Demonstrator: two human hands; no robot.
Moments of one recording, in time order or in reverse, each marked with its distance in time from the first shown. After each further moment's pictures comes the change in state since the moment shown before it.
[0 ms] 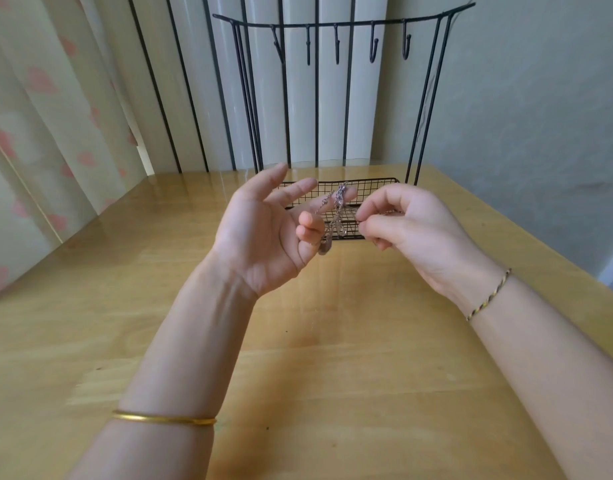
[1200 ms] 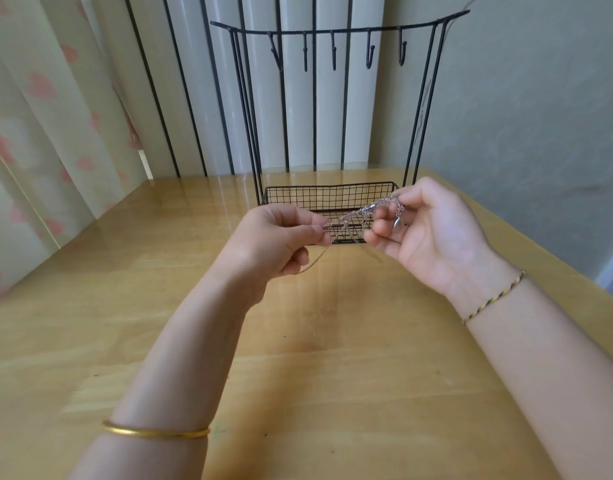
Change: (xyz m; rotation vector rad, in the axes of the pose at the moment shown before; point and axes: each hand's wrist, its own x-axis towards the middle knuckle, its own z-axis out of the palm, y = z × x) left_hand 0.006 -0.009 -0.010 0.858 0.257 0.175; right_hand 0.005 -0.006 -0.008 0.763 0.090 0.330
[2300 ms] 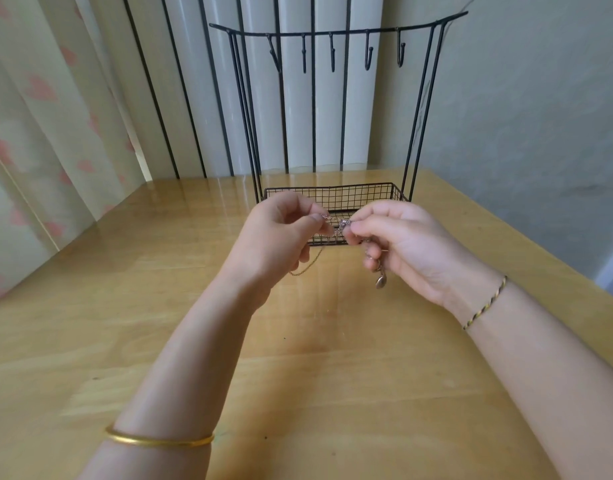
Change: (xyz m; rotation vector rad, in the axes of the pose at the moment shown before) left_hand -0.003 0.002 0.005 0.113 0.056 0.187; right_hand -0.004 0.013 0.003 -0.506 -0.191 -0.096
